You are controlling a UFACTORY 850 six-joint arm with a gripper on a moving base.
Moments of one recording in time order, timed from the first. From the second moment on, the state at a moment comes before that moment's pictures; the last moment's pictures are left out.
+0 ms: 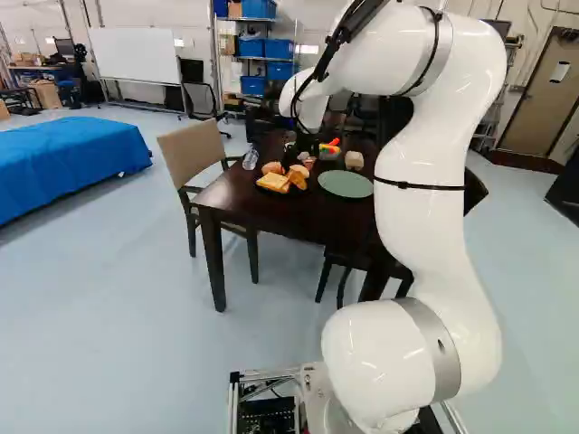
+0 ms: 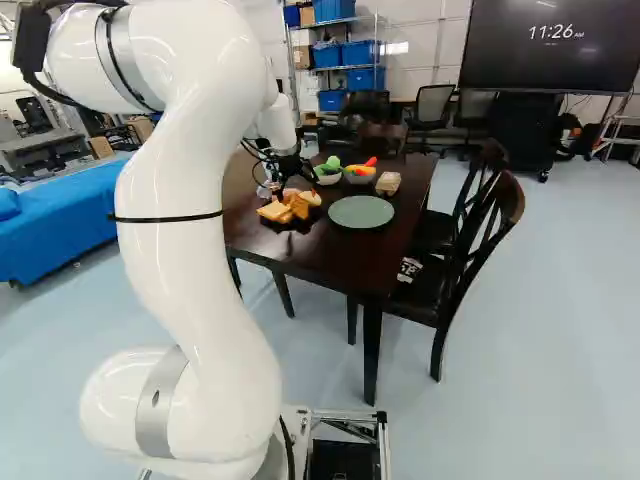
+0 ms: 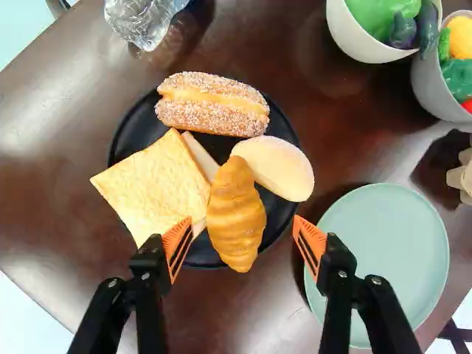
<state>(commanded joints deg) 1.8 -27.9 -80.7 0.0 -31.2 -22.1</state>
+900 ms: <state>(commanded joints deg) 1.8 -29.2 -81.0 0.0 -31.2 -22.1</state>
